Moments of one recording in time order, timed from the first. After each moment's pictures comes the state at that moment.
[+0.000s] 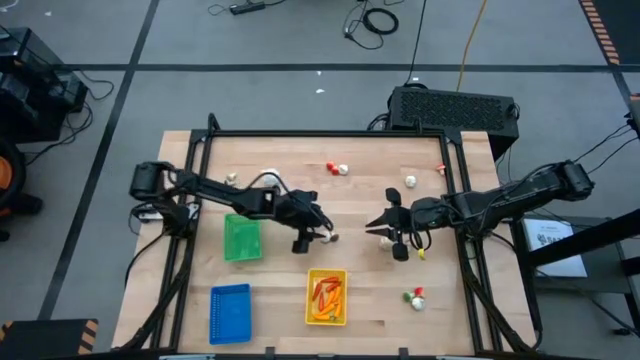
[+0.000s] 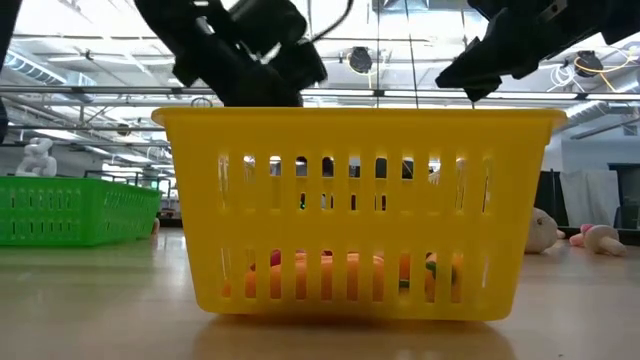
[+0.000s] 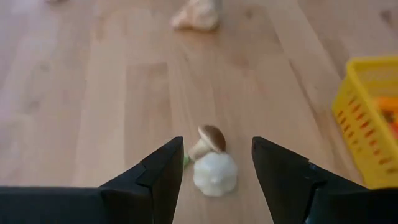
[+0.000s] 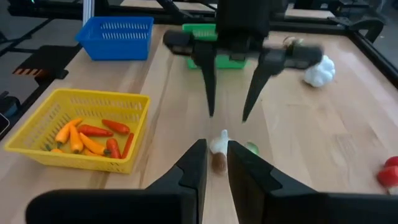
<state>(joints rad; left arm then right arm) 0.00 1.72 0.94 0.06 0.13 0.14 0.20 1.02 0.56 0.03 0.14 0.08</state>
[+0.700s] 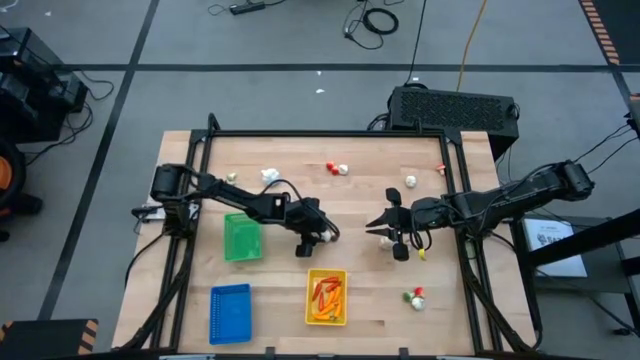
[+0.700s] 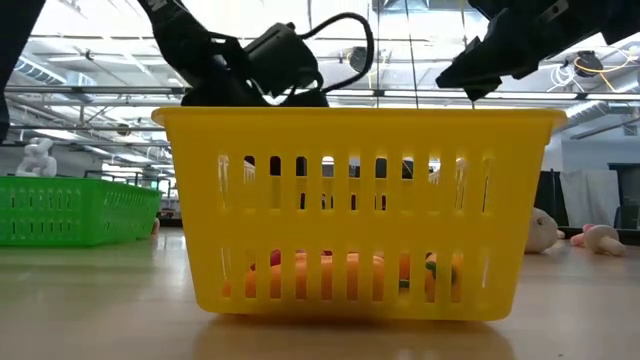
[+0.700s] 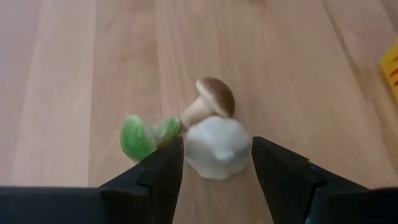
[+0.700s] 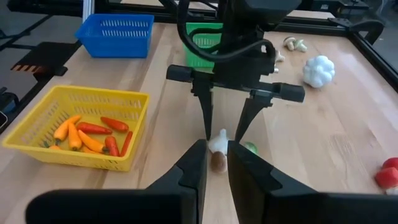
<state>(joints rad) 0.00 1.87 0.96 0.07 0.13 0.11 0.20 1.02 0.56 0.02 0.14 0.06</state>
